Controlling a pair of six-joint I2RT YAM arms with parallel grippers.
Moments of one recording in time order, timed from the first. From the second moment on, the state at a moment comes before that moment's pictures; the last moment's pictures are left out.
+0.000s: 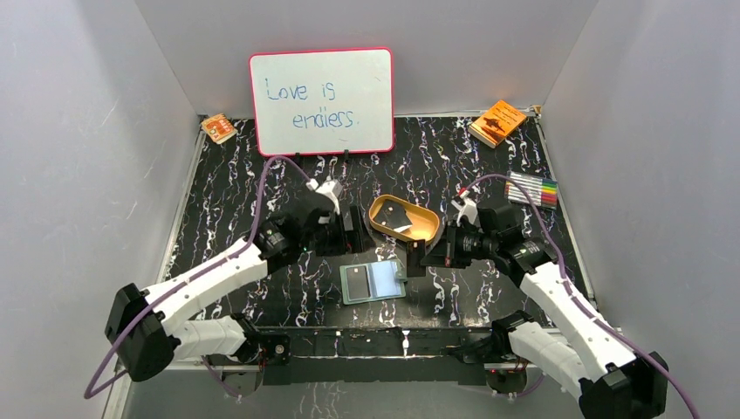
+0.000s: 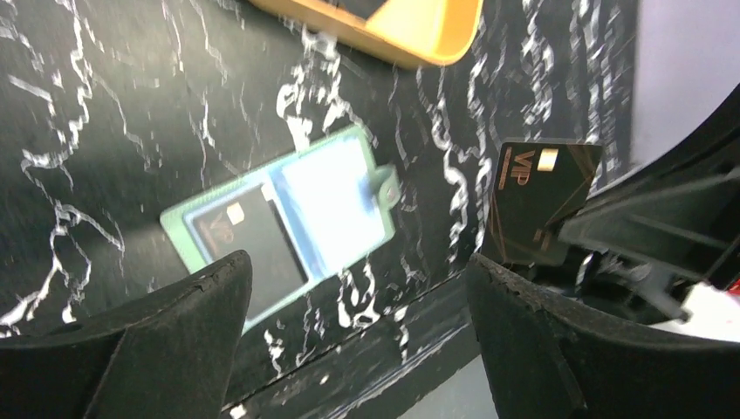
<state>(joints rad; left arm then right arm) -0.78 1.18 0.90 -0.43 0.04 -0.79 0.43 0.84 0.68 -0.59 -0.59 0.57</state>
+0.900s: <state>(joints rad) -1.04 1.65 1.08 -0.51 -0.21 -0.78 0.58 0.84 0.50 -0.56 -0.57 0.60</state>
